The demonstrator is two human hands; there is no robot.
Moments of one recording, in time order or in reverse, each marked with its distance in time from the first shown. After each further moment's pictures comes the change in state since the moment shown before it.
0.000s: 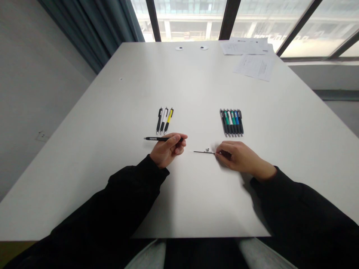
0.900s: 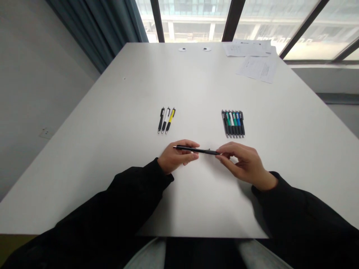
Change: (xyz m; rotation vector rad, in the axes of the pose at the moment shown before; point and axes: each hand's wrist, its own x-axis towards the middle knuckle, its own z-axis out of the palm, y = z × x) left_hand -0.011 -0.018 0.008 0.389 -0.064 -0.089; right_hand -0.009 -0.028 0.000 0.348 0.379 -0.078
